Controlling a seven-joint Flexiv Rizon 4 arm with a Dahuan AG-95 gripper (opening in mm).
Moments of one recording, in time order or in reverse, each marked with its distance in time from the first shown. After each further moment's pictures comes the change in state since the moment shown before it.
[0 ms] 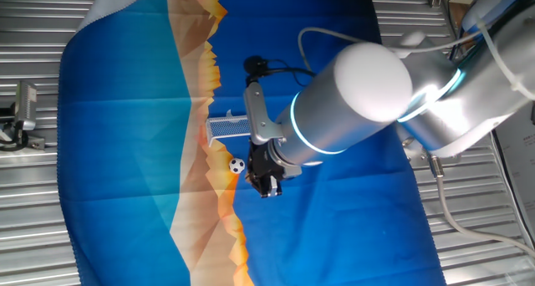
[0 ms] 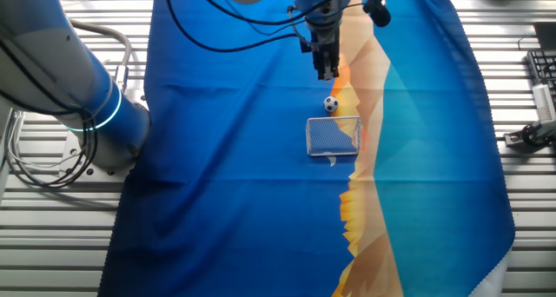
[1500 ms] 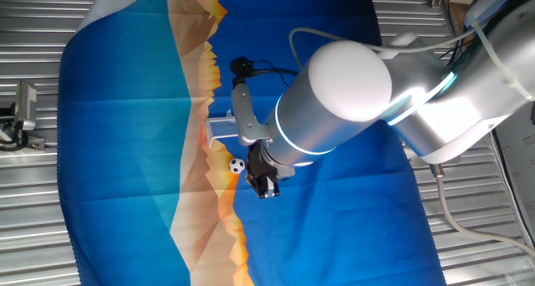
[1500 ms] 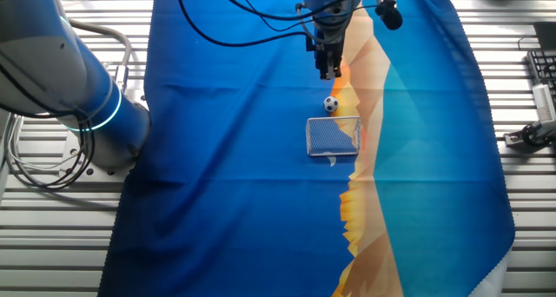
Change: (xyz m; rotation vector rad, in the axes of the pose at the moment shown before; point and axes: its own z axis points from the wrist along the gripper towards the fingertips) arm -0.001 0.001 0.001 -0.008 0.041 0.015
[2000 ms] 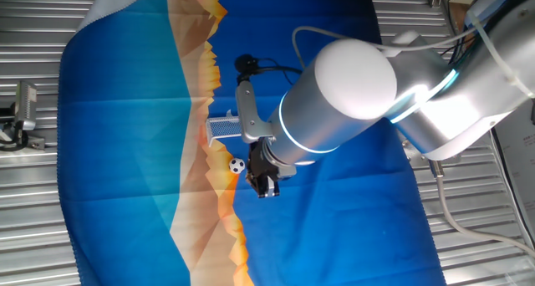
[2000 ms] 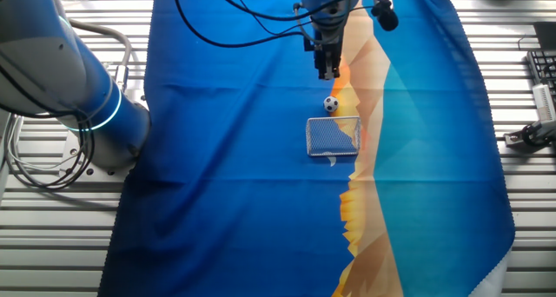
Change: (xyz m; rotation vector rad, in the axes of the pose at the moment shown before) arm -0.001 0.000 0.000 -0.001 -0.014 0.032
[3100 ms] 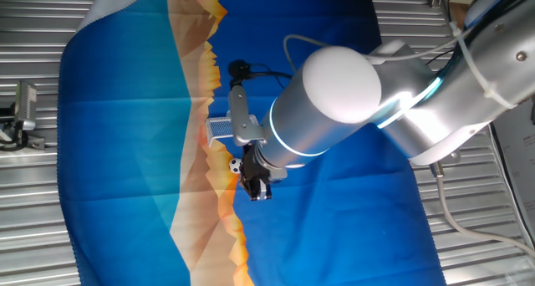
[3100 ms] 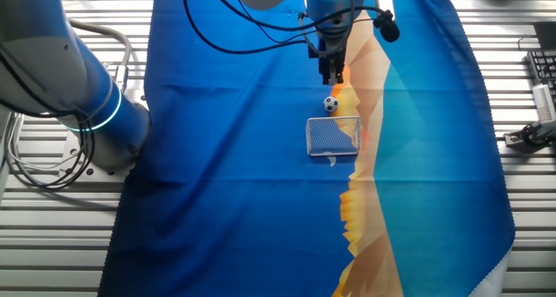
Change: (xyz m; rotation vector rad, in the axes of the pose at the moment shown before) arm -0.010 0.000 0.023 -0.009 -0.001 0.001
